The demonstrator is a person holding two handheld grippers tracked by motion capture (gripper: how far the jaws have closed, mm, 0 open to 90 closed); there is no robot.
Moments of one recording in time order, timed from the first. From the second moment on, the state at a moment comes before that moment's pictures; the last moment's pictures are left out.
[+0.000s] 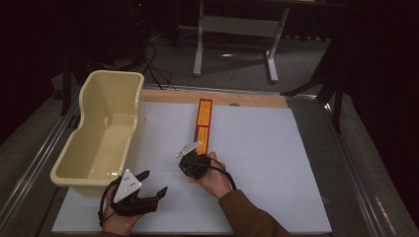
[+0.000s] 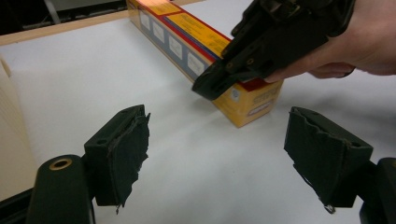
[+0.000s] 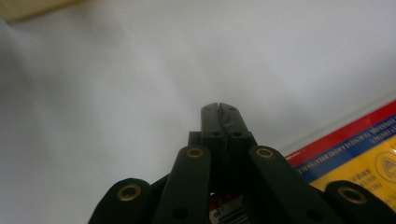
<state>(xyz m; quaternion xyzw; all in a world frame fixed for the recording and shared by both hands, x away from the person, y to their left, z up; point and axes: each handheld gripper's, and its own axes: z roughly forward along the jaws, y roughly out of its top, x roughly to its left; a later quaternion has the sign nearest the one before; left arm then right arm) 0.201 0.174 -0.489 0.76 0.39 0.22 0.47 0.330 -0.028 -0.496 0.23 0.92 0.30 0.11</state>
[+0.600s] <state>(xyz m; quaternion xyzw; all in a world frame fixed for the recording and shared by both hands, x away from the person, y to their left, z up) 0.202 0.171 -0.490 0.76 0.39 0.22 0.47 0.336 -0.135 -0.472 0.30 0.90 0.31 0.10</state>
